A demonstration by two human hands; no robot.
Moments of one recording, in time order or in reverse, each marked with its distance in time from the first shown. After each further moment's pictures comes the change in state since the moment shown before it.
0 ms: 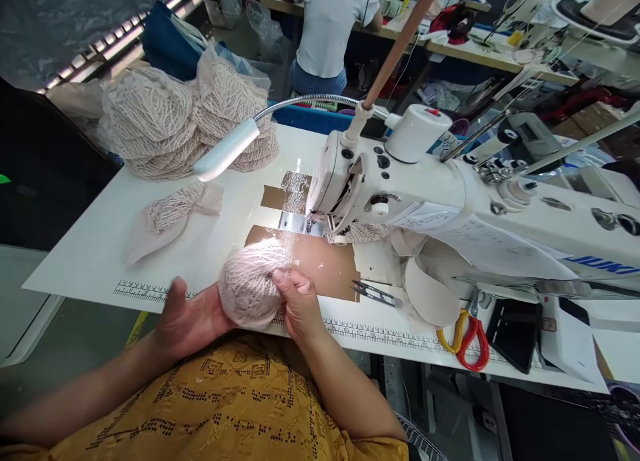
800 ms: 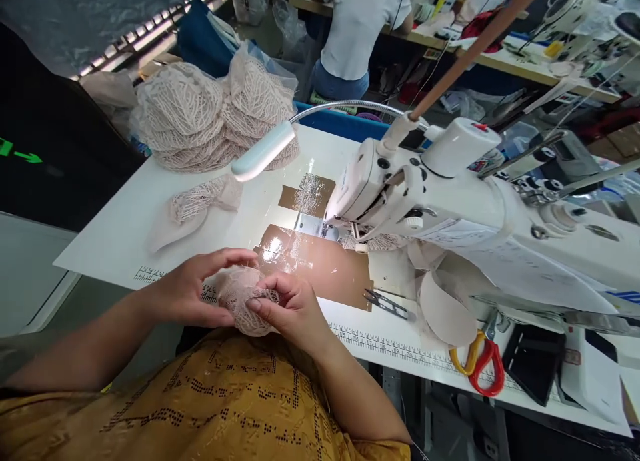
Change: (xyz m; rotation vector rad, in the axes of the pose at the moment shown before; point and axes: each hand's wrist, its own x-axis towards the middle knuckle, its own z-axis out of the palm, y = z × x) left_hand -0.009 0.070 0.019 1.496 -0.063 0.255; right_hand -0.010 -0.025 0.016 -0.455 -0.436 -0.040
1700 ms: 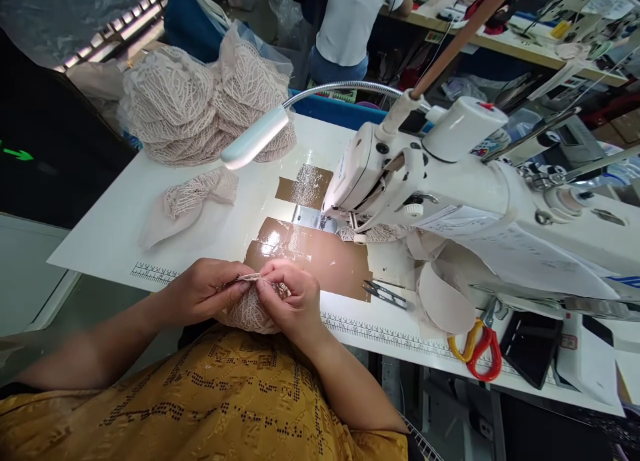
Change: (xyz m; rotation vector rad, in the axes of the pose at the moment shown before) left_hand 0.006 -0.001 0.025 0.246 -0.026 0.165; right_hand 0.002 0.010 0.005 -0.384 0.264 -0.436
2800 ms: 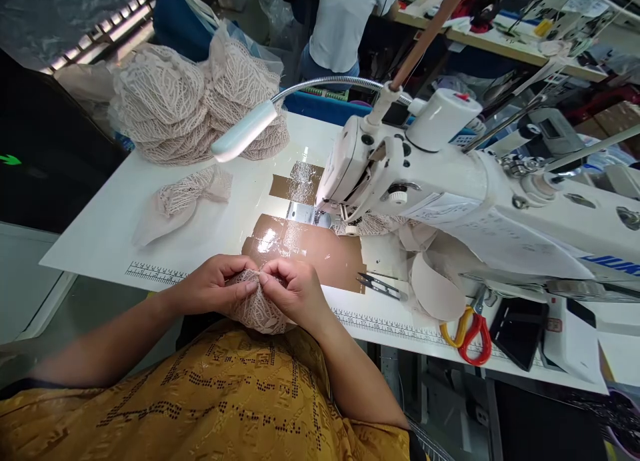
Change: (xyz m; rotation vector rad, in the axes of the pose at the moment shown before) left_hand 0.012 -0.003 0.013 -0.357 -0.050 -0.229; right_hand 0.006 -0.003 -0.020 -0.116 -0.229 0.166
